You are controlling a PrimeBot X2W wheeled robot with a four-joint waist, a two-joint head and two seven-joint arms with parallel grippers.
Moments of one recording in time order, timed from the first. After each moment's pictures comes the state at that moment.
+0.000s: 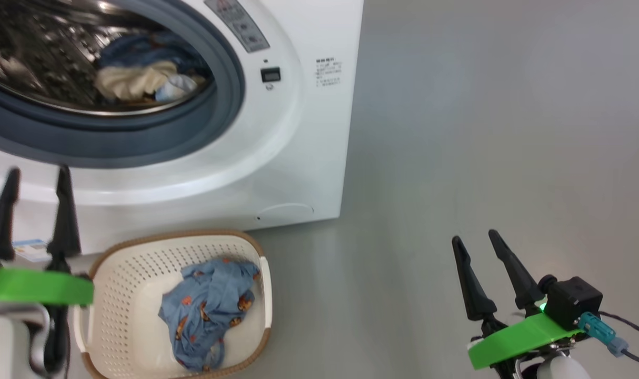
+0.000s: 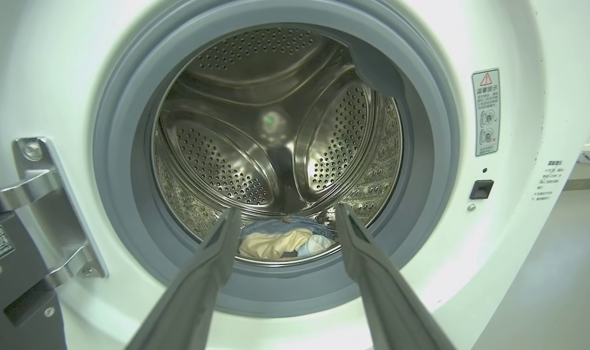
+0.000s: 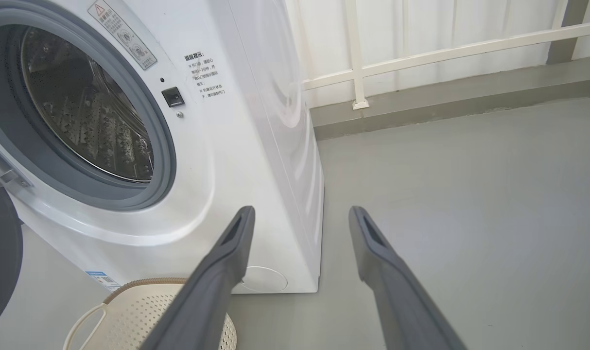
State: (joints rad) left arm -0.37 0.27 -0.01 0.29 -0.36 -0.13 -0.26; right arm -0.12 -0.05 0.08 0.16 0.29 0.12 -0.26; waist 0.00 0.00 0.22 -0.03
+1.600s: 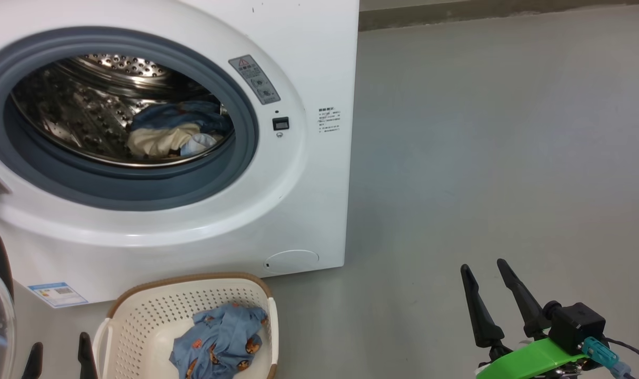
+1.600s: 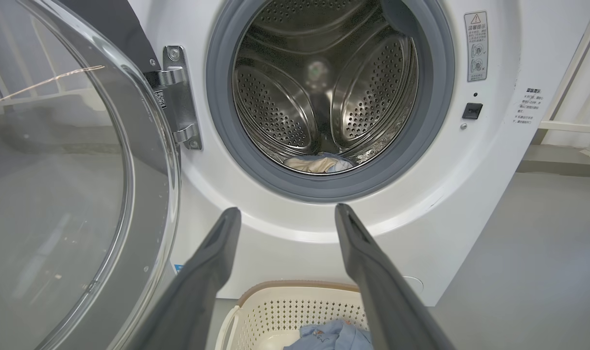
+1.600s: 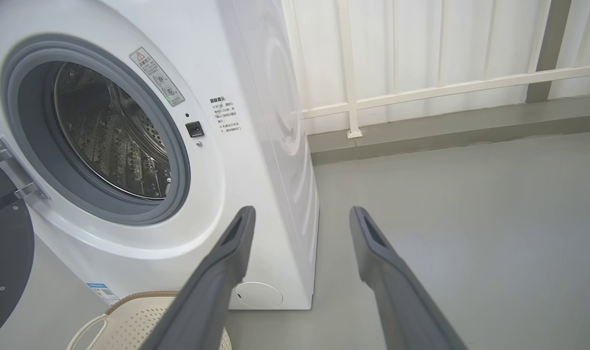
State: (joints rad) left arm 0.17 0.05 0.19 0.05 -0.20 -0.11 -0.26; right arm -0.04 -0.05 0.05 0.17 0.25 0.12 -0.26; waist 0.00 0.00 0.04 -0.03
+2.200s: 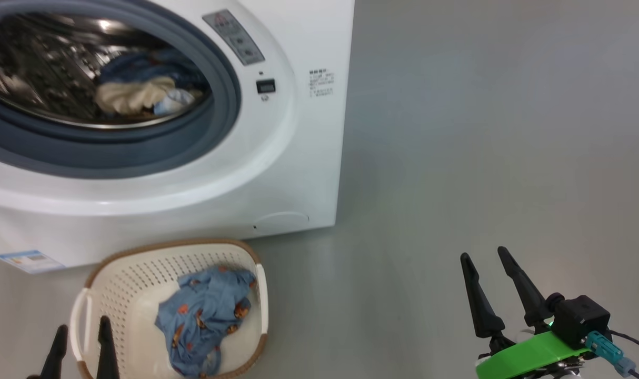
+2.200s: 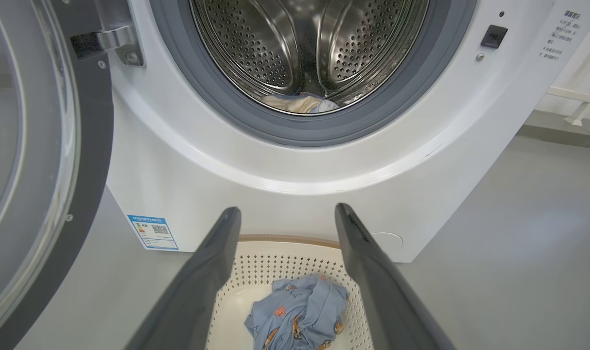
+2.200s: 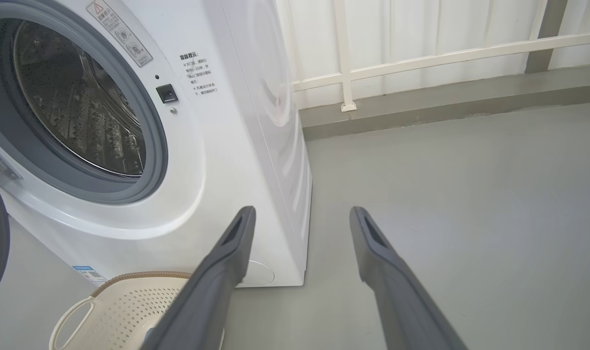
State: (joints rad) left arm 0.07 0.06 0.13 0.19 -0.27 -0.13 -0.26; right arm -0.05 -0.05 0.05 0.13 0.25 0.12 -0.26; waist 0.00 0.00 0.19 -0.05
